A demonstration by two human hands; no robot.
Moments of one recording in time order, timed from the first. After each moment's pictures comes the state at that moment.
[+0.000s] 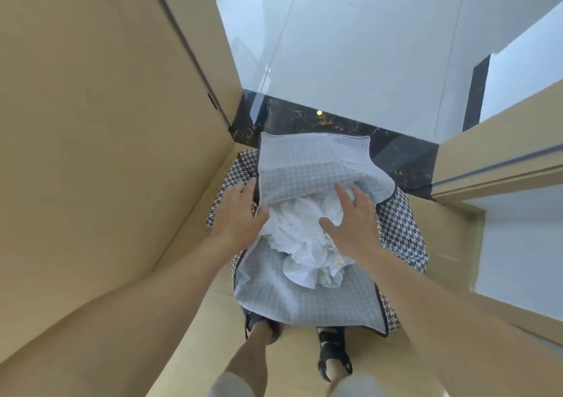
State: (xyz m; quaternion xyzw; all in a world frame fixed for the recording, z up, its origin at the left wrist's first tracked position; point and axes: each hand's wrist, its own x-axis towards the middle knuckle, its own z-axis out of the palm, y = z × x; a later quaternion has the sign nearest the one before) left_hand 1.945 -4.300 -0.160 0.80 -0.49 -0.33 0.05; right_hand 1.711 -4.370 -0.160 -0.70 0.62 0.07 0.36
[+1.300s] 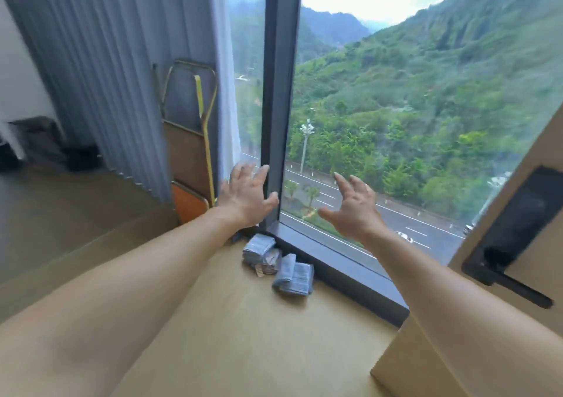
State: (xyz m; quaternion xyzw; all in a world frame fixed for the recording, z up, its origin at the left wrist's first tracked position) left_hand 1.843 -3.342 0.373 0.95 0.26 0.14 0.09; right_hand 1.964 -3.539 0.372 -0.93 -0.29 0.03 0.24
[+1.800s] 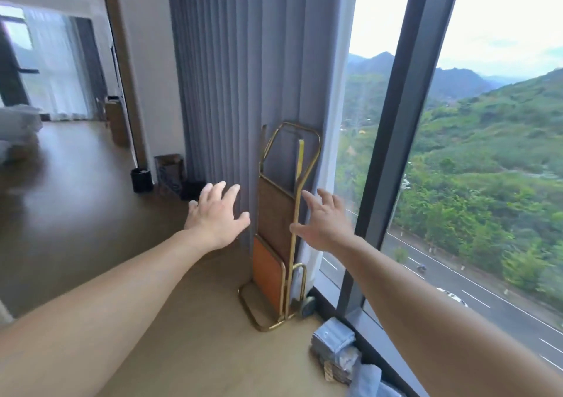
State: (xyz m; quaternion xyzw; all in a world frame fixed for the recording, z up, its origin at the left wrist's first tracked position) left_hand 1.812 -3.066 0.424 0.86 0.48 0.19 0.02; right_hand 2.011 -3.182 0.429 -0.83 -0.52 0.01 0.19
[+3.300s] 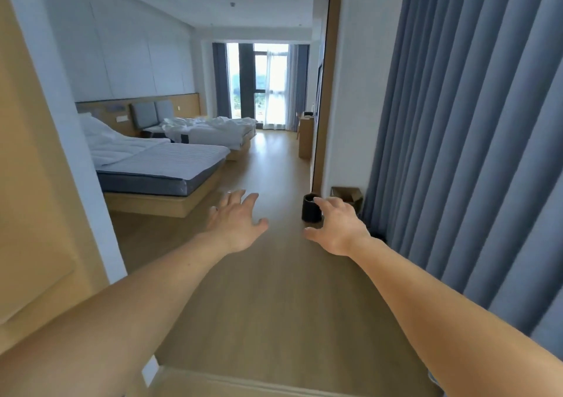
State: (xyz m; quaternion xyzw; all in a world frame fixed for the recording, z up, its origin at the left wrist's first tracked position) left_hand 1.564 -2.255 0.447 0.67 0.72 0.15 0.00; right_hand 1.784 -2.220 0.447 -0.59 -0.79 0.10 0.16
